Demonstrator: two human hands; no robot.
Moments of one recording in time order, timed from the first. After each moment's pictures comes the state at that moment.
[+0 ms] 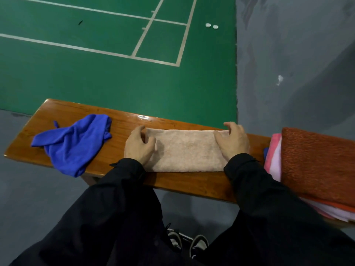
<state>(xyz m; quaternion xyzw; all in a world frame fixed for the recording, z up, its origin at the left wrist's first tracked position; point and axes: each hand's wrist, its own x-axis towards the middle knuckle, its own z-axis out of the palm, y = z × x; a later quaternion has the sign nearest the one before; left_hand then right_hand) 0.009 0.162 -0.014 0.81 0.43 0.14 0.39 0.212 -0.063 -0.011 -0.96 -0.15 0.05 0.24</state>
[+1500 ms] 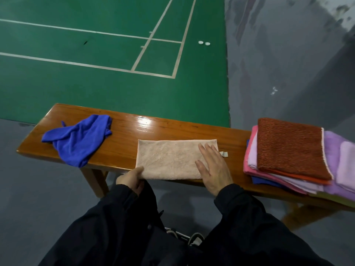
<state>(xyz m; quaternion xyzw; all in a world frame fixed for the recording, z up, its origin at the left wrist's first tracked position) -0.080 0.080 -0.015 0.30 0.64 0.13 0.70 0.093 -0.140 -0.024 -0.88 -0.38 0.09 0.26</state>
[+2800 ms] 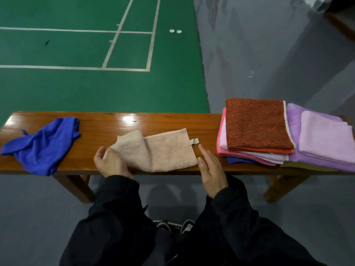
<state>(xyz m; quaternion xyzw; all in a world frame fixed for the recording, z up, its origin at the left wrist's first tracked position) -0.021 0.032 0.030 0.32 0.57 0.41 0.64 0.071 -0.216 -0.032 -0.87 -0.22 0.12 0.42</state>
